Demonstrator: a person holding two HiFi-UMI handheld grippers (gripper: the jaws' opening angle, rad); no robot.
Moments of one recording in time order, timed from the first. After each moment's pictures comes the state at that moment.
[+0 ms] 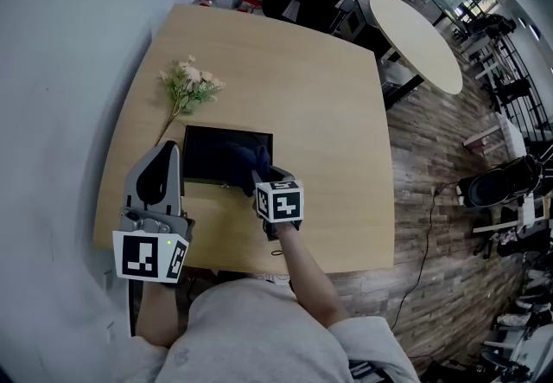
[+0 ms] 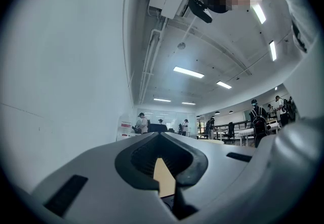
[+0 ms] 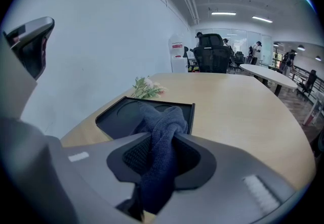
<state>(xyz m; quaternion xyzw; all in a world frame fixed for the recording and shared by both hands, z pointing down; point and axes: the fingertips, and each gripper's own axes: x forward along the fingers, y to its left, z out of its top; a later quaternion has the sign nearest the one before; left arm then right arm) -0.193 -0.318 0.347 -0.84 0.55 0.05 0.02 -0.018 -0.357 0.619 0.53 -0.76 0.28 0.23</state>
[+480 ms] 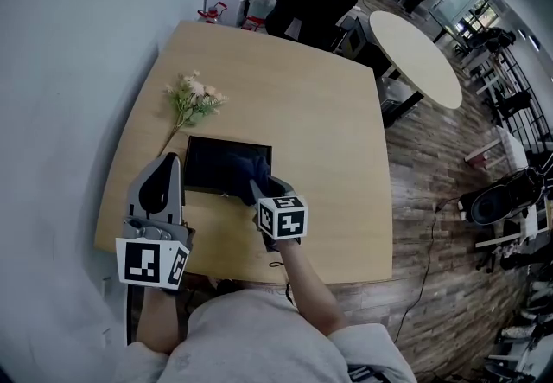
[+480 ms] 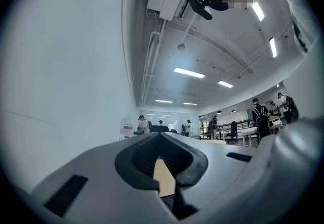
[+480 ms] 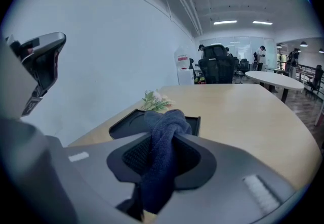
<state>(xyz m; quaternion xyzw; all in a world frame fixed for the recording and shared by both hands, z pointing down) -0.191 -0.297 0.340 -0.83 0.56 0.05 0.04 -0.024 -0.346 0.586 0.51 -0.80 0.25 0.17</state>
